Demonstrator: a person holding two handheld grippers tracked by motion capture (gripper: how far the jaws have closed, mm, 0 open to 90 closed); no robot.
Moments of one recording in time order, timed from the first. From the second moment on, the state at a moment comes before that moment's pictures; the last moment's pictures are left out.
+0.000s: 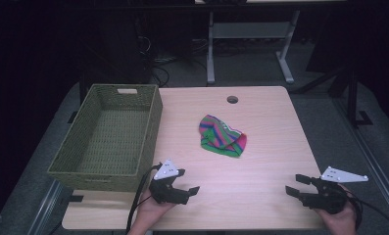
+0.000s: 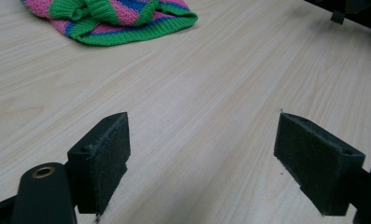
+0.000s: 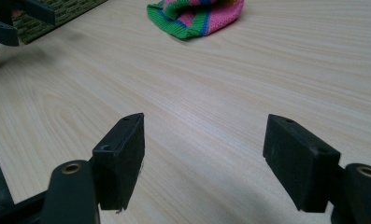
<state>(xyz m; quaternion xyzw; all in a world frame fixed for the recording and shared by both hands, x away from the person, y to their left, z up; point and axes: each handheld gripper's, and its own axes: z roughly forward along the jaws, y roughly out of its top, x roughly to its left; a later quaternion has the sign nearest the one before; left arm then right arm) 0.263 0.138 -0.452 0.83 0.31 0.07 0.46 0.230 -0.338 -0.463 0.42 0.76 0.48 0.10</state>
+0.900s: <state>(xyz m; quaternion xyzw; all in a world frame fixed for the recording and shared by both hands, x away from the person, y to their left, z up) 0.261 0.141 -0.450 0.83 0.30 0.08 0.46 0.279 -0.296 -0.426 0.37 0.84 0.40 0.05</state>
